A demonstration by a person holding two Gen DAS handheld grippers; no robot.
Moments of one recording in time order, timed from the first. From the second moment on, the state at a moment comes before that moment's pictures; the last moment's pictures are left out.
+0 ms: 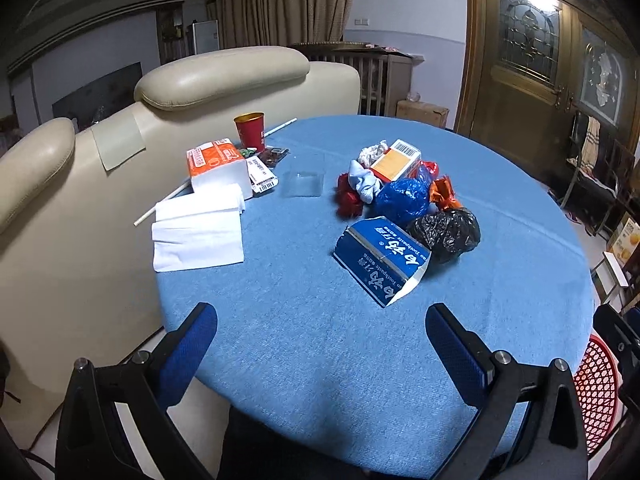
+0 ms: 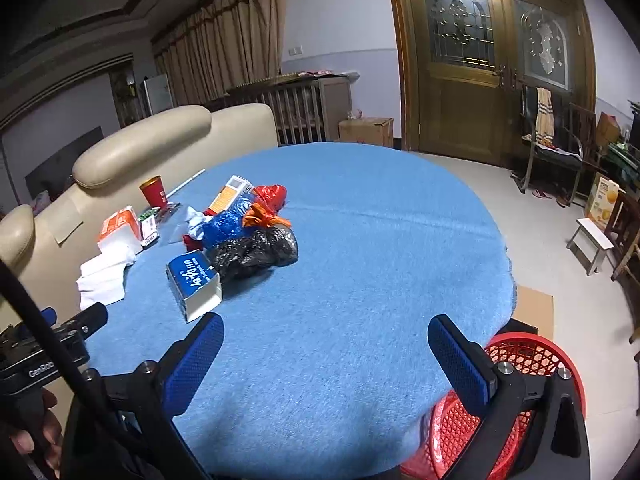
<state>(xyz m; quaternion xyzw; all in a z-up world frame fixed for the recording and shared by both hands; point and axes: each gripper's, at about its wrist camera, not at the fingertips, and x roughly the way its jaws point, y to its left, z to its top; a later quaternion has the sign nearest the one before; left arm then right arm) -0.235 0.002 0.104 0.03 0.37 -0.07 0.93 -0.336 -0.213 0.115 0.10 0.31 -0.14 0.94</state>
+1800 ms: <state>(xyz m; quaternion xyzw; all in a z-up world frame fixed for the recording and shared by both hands) -0.238 -0.014 0.097 0.04 0.38 -0.09 0.92 -0.346 -0.204 0.121 0.09 0.28 -0.13 0.95</state>
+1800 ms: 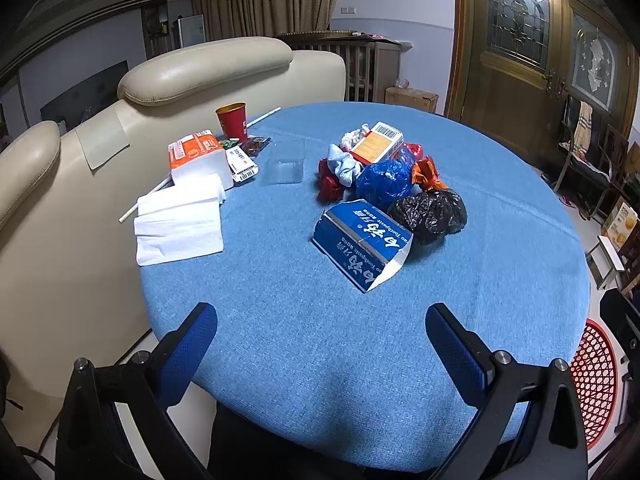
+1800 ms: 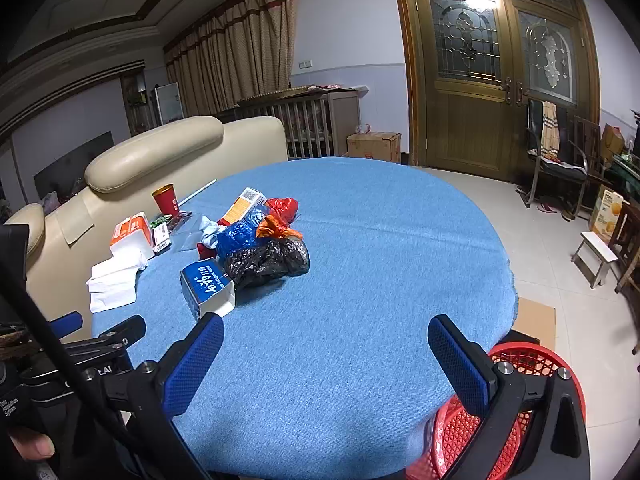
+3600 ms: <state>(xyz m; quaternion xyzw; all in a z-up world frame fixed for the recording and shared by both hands) -0.230 -0.013 0.083 0.04 0.41 -0.08 0.91 -0.350 -0.203 0.116 0.09 0.29 -0.12 0.95</state>
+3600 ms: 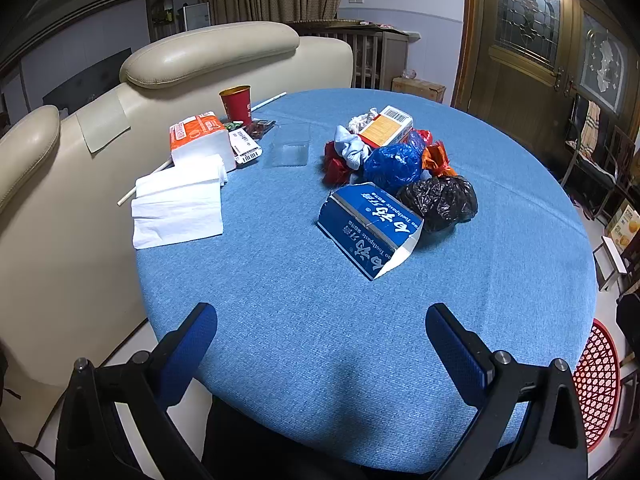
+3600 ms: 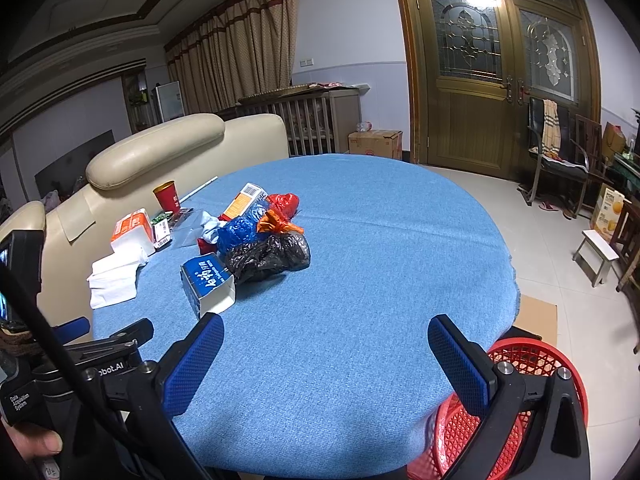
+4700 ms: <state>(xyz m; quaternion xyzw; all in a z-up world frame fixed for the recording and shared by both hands) -0.169 -0.057 0.033 0.06 0.44 -0.07 0.89 -0.353 -0.218 0.092 0.10 0.31 -0.14 0.93</state>
